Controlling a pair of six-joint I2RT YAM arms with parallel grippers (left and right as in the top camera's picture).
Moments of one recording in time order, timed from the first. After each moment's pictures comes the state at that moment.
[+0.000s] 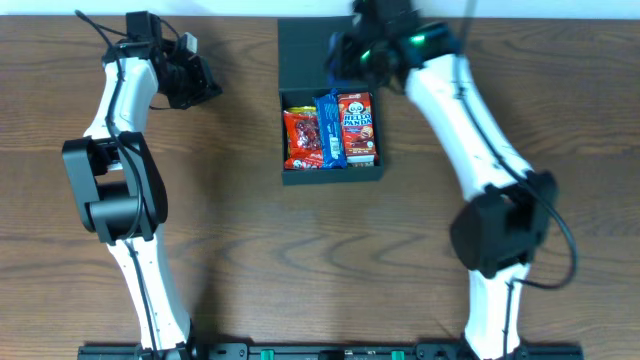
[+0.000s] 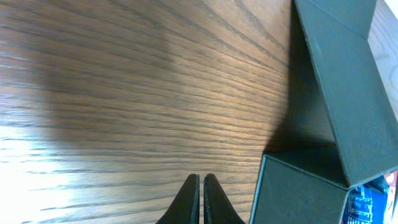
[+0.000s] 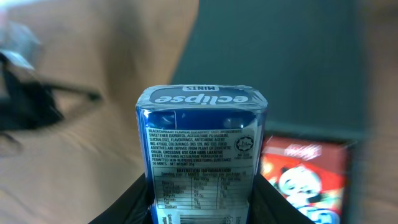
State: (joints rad) left arm 0.13 2.33 1.94 -0.84 0.57 -0.24; right arm 0.39 2.18 2.09 -0.91 -0.28 0.42
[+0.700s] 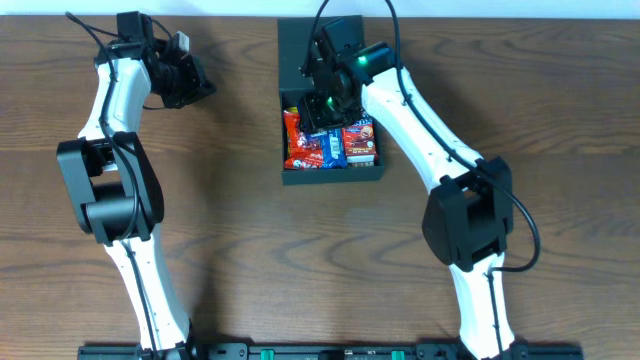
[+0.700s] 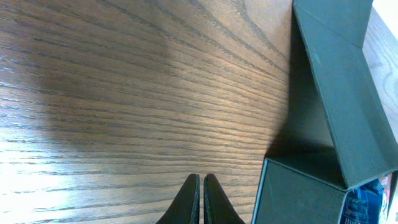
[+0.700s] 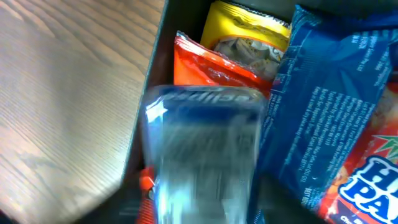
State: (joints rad) left arm 0.15 2.33 1.94 -0.83 0.59 -0.24; right arm 0.50 2.27 2.09 -1.09 -0.32 0.20
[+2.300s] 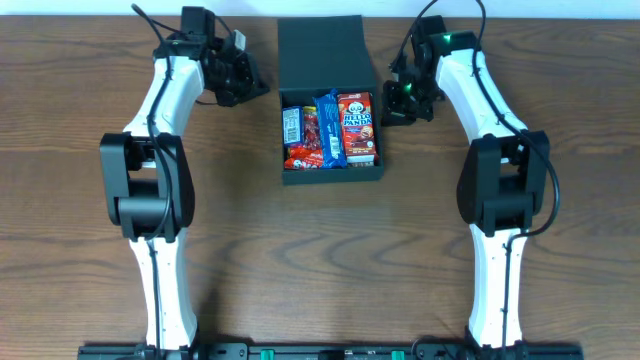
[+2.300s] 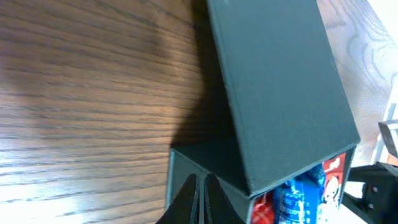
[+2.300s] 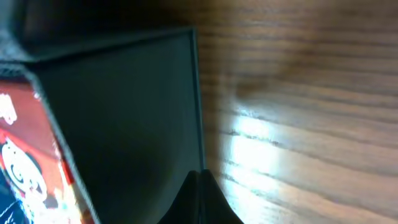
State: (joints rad) left arm -0.06 2.33 1.94 -0.78 0.62 -0.41; right arm 0.16 2.43 2.12 -1.20 -0.40 0.21
